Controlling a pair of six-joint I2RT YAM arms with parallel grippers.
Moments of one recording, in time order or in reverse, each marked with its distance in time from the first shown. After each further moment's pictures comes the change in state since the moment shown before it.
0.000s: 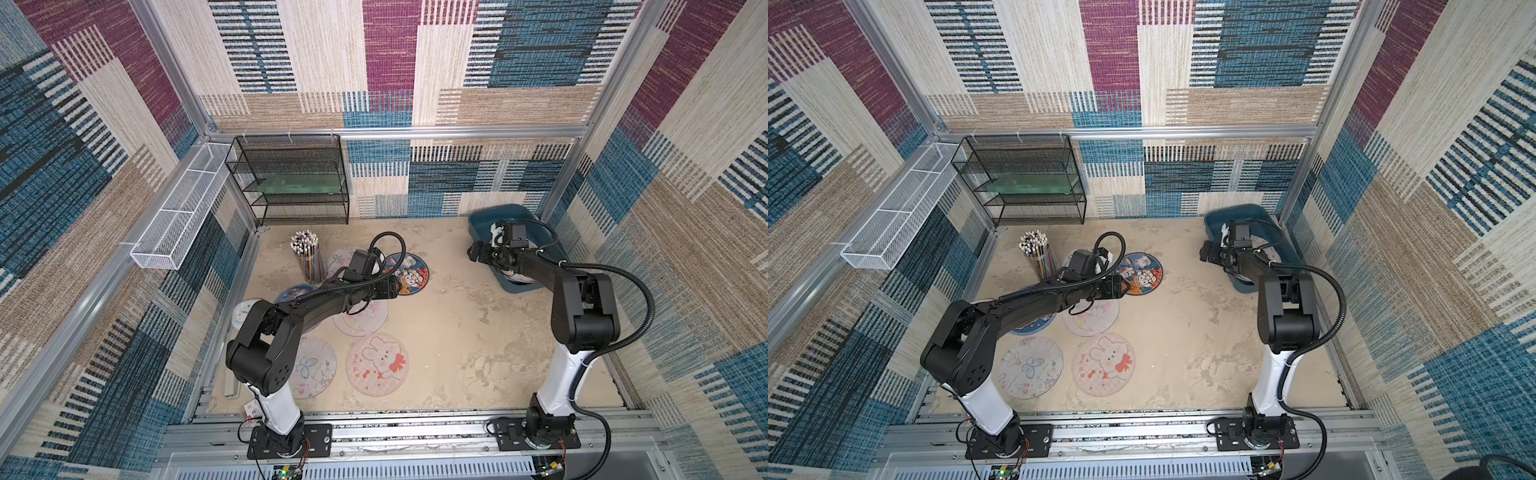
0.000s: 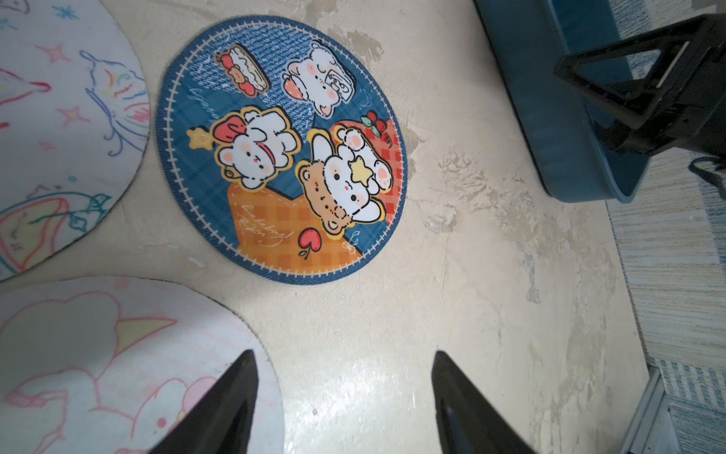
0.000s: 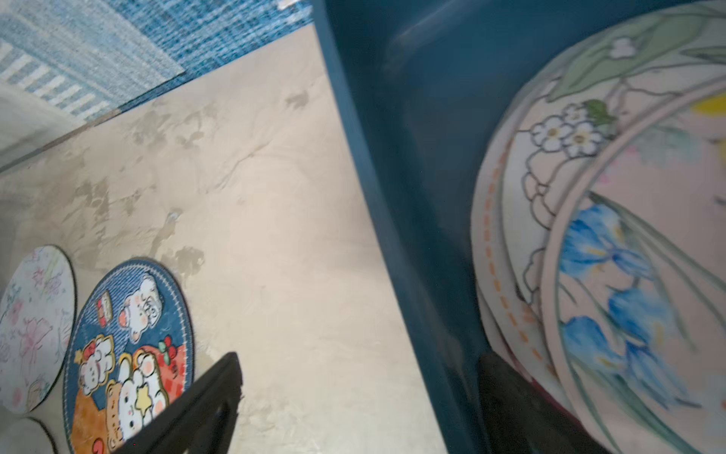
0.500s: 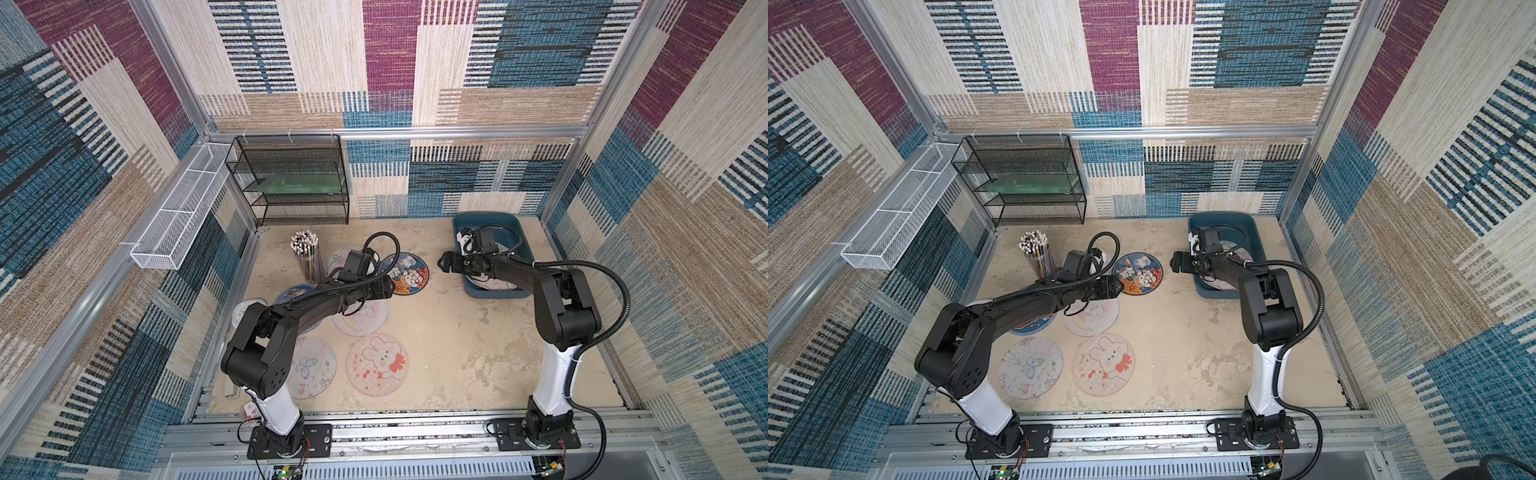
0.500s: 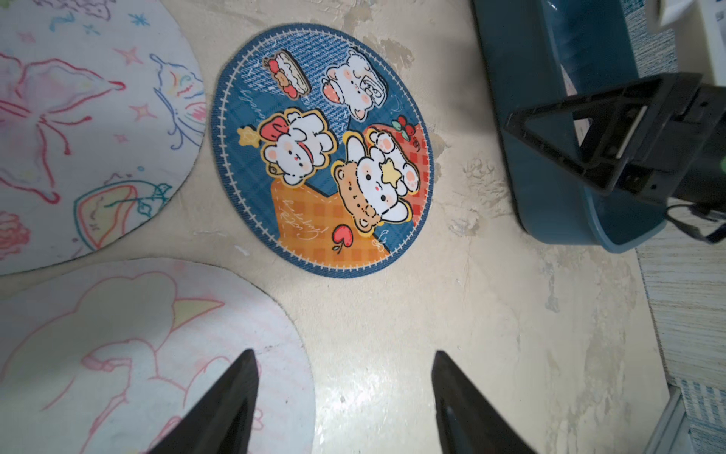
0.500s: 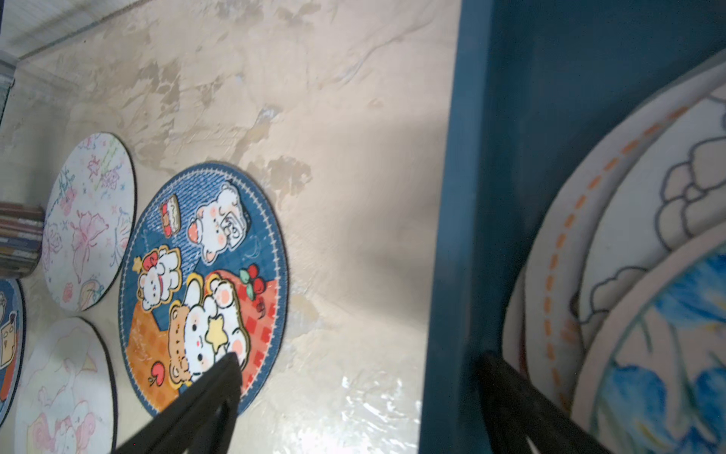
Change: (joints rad) left arm 0.027 -0.026 -0.023 -0.020 -0.028 0.003; right arm 0.180 0.038 -0.014 0.002 -0.035 0.002
